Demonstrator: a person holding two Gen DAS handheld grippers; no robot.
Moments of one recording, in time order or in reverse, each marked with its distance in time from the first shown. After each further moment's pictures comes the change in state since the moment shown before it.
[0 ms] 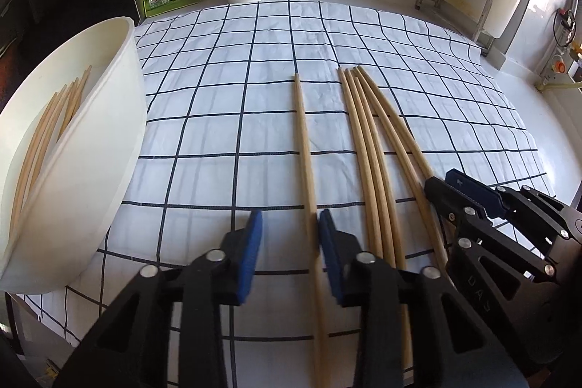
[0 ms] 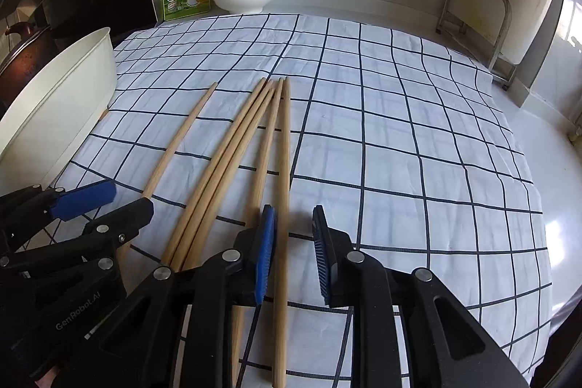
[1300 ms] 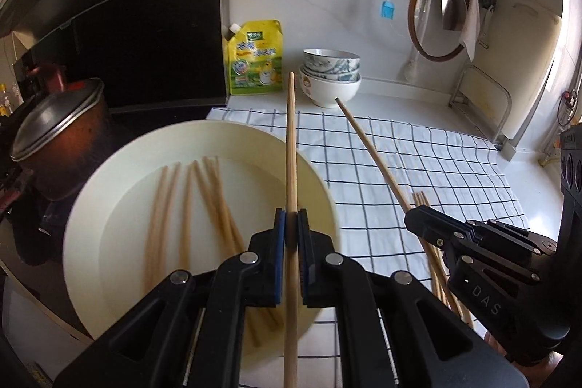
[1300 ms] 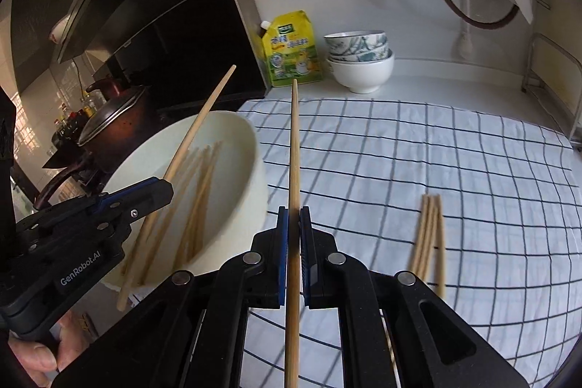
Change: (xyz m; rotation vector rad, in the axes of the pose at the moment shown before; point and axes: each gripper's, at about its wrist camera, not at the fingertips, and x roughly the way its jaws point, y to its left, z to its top) left arm -0.112 0.134 0.048 -0.090 -0.260 0.069; right arm -0.055 0.116 0.092 -0.009 -0.156 0.351
